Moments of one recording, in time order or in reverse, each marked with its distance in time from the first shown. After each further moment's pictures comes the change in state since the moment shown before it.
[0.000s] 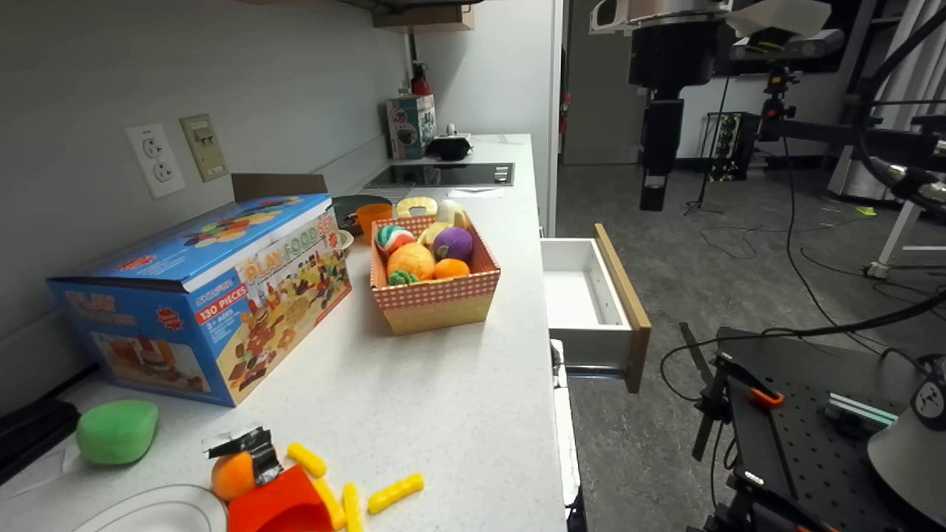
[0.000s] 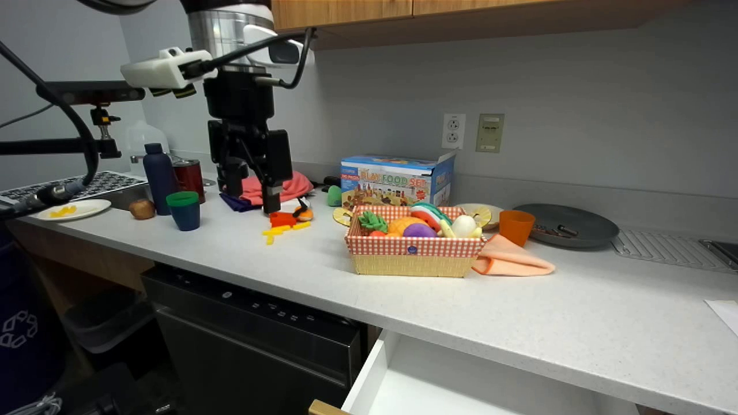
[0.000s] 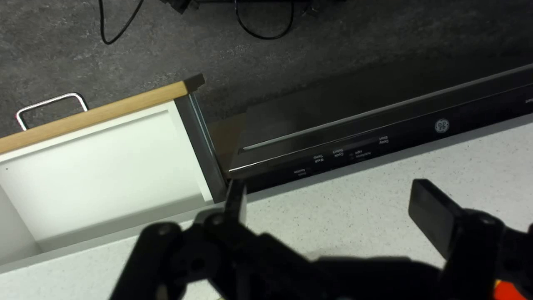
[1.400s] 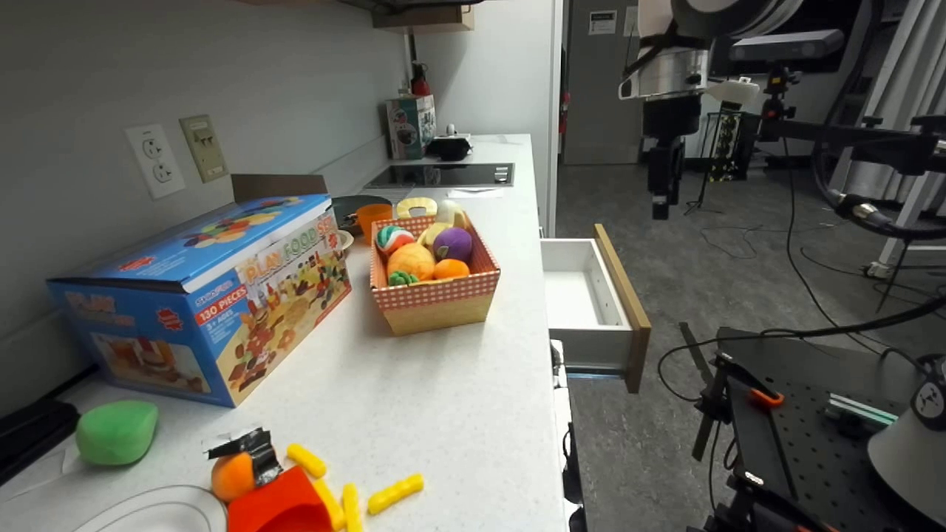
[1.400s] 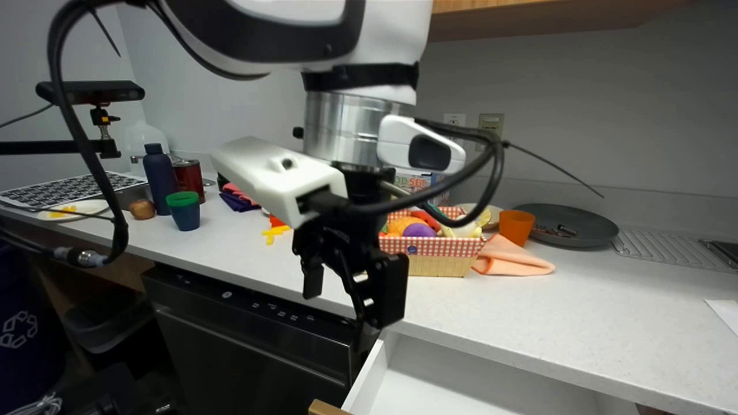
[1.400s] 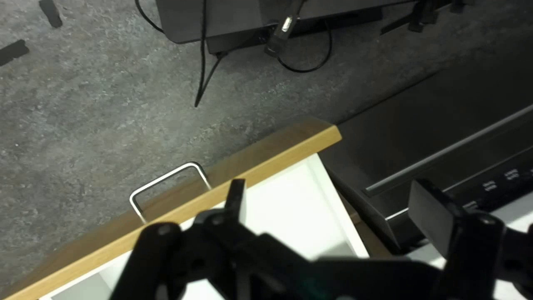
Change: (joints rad) arm -0.183 0.228 -0.292 0.012 -0.141 0.096 -0.202
